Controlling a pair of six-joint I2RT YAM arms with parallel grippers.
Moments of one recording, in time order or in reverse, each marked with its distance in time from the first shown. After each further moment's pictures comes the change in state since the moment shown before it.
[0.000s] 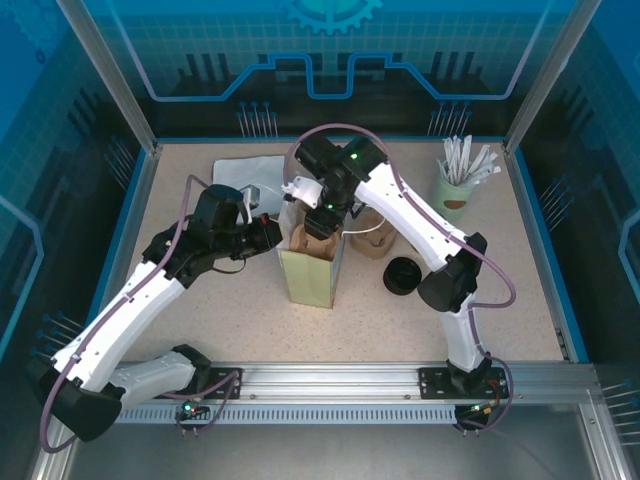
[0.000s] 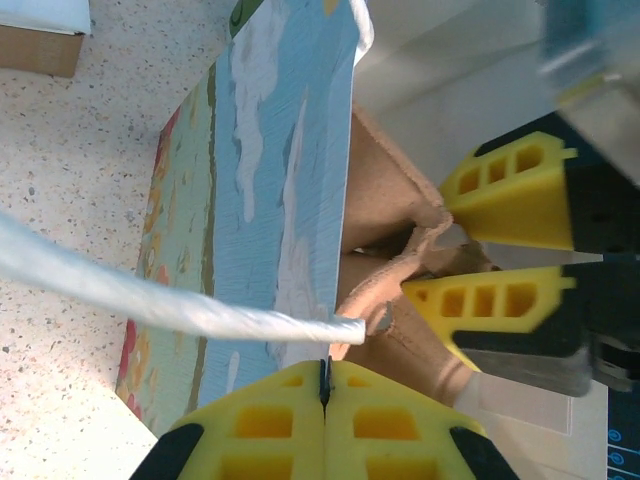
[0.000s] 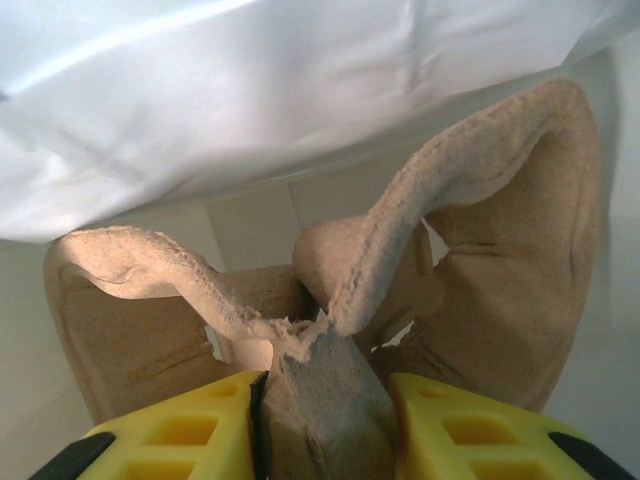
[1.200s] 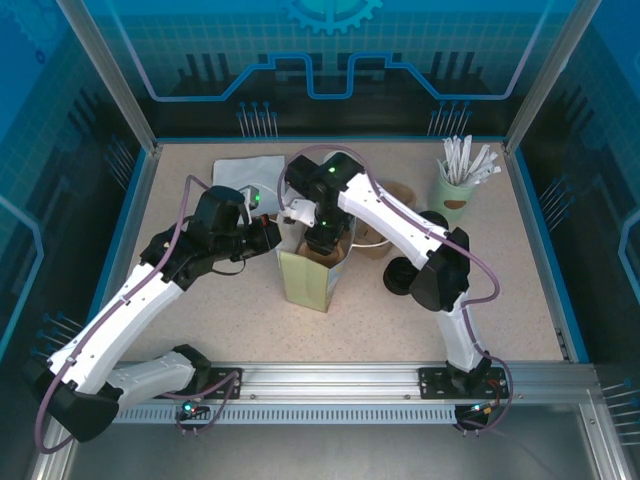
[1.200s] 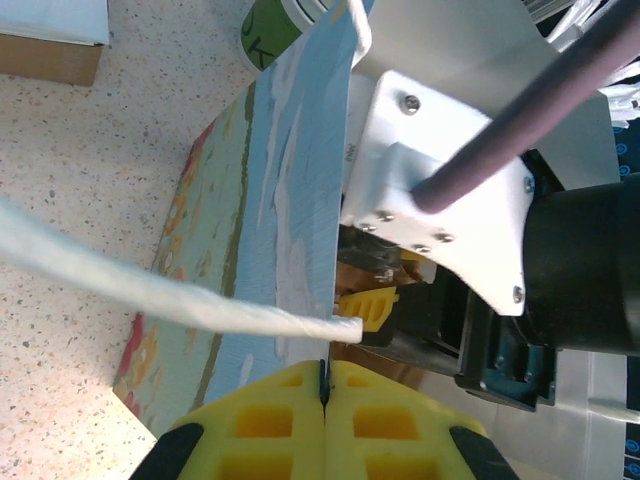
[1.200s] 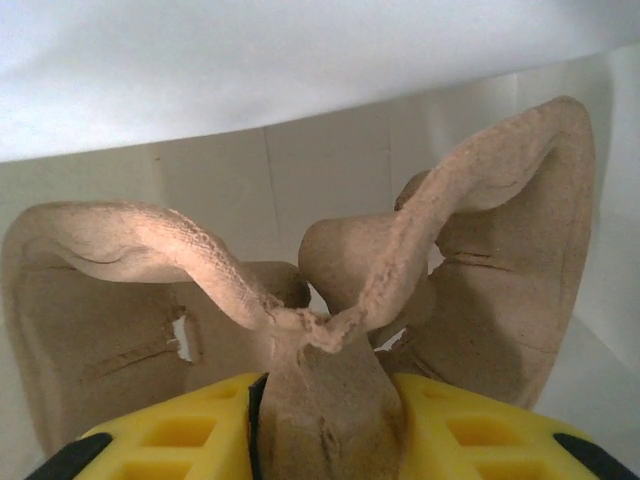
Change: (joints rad) left arm -0.029 -0.010 0.024 -0.038 -0.068 -0.008; right arm 0.034 0.049 -0.134 0.003 0.096 -0.034
